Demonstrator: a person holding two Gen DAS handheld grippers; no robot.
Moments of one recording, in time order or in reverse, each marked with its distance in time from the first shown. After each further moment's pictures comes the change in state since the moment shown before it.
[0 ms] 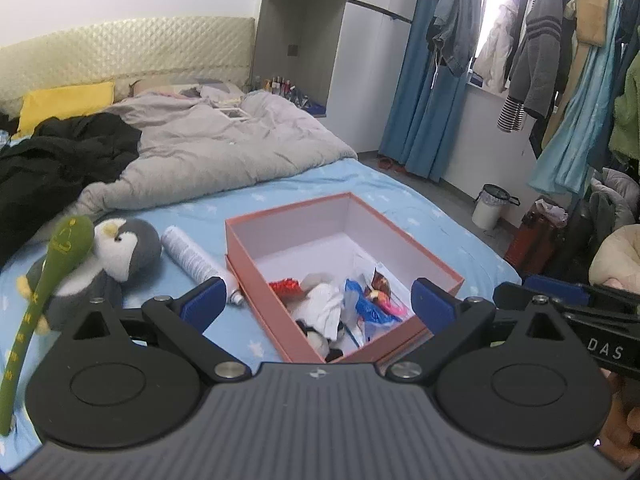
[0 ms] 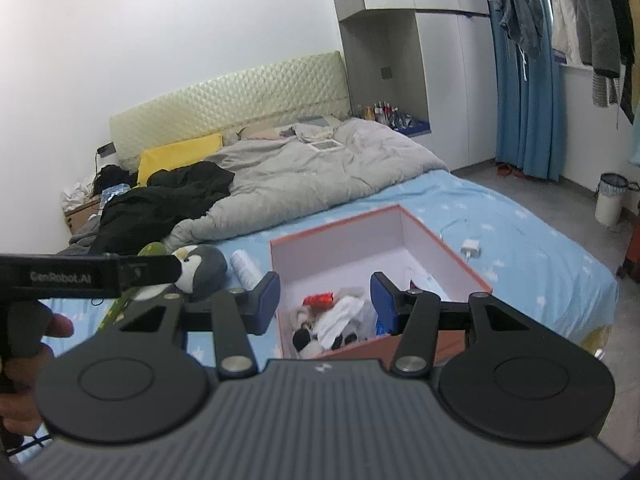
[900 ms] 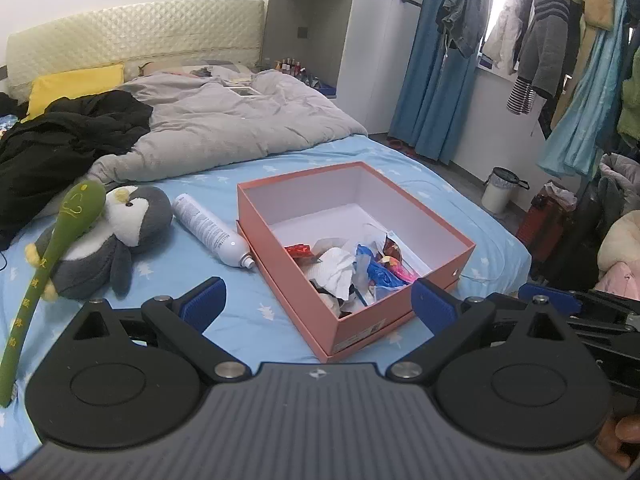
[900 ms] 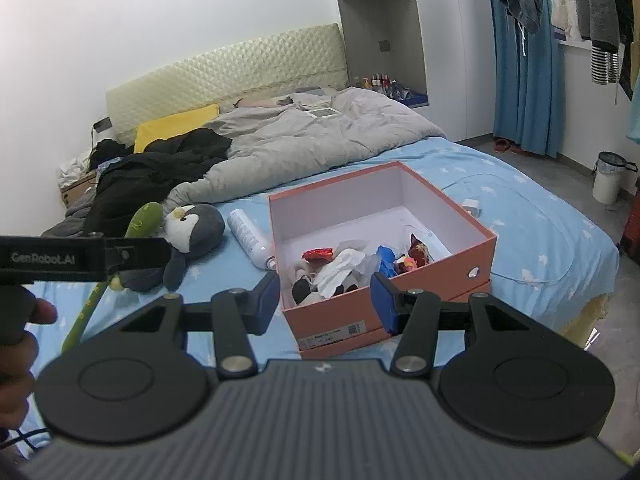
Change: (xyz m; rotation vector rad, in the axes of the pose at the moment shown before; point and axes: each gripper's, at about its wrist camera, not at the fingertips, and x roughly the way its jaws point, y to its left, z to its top) left arm 0.003 0.007 -0.036 0.000 0.046 0.024; right arm 0.005 0.008 -0.040 -0.010 0.071 -0.022
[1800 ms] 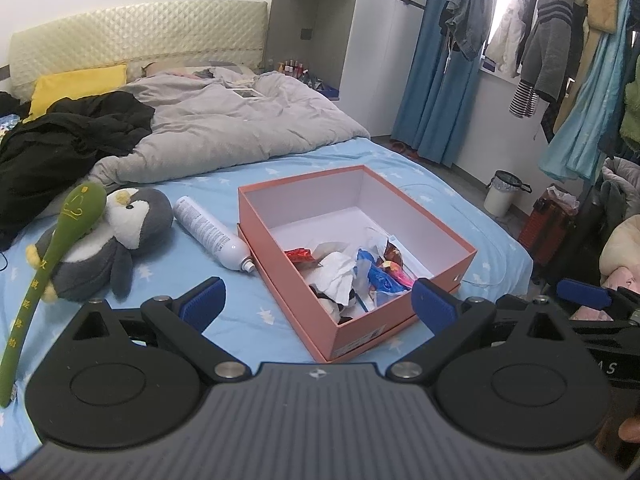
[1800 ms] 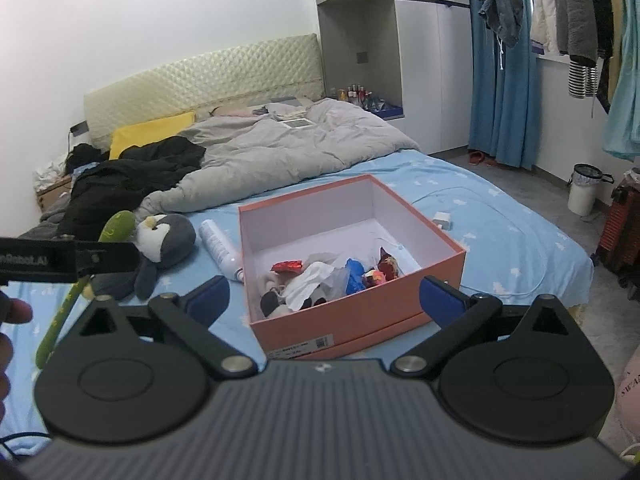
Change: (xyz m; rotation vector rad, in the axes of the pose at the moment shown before) left arm 0.002 0.000 0.004 -0.009 -0.004 0.005; right arm -0.001 -0.008 0.003 -0.008 -0.036 -0.082
